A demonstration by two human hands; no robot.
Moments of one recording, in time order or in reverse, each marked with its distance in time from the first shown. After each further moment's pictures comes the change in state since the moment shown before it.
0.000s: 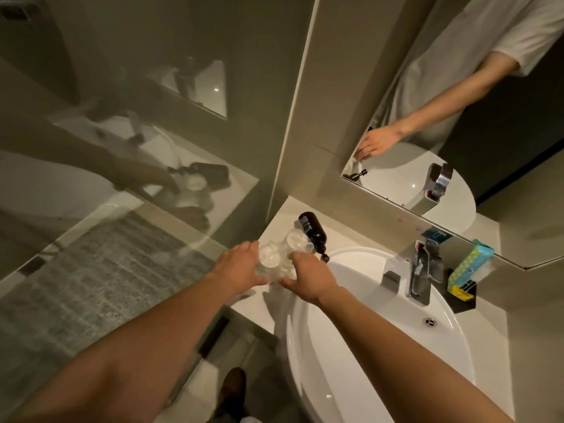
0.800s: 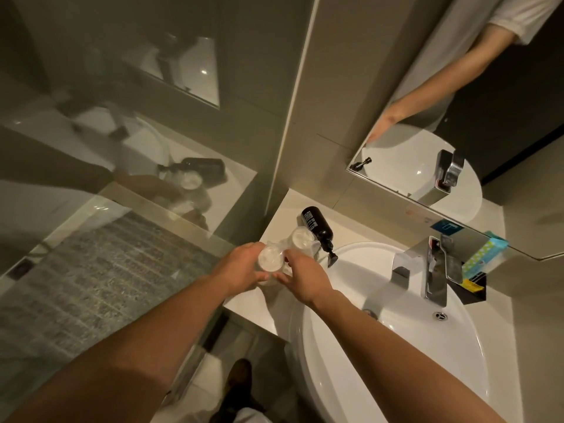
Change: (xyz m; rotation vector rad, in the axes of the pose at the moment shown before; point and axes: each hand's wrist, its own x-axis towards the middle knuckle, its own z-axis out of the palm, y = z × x) left_hand 0.025 -0.028 0.005 -0.314 -0.041 0.065; right_hand 0.020 -0.024 0.017 0.218 0.056 0.044
